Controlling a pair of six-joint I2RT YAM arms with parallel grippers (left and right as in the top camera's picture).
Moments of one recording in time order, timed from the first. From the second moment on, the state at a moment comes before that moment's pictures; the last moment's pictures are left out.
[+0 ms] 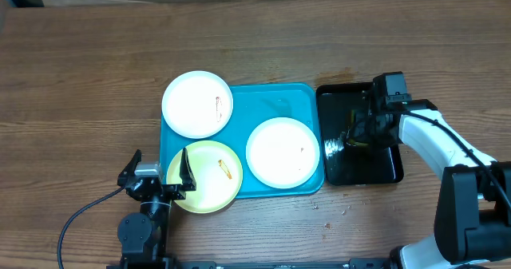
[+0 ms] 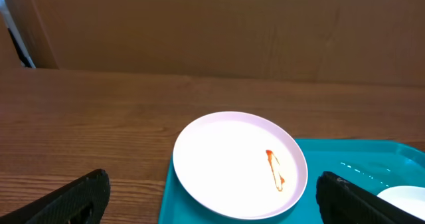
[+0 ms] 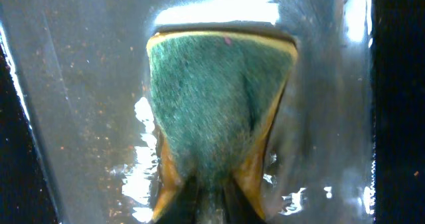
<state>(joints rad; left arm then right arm) 0.02 0.01 0.01 -0.08 0.01 -0.07 0.09 1.71 0.98 -0.61 -0.08 0.20</state>
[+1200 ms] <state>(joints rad) 0.02 0.01 0.01 -0.08 0.01 -0.07 0.09 1.71 0.99 -0.54 -0.09 0.20</state>
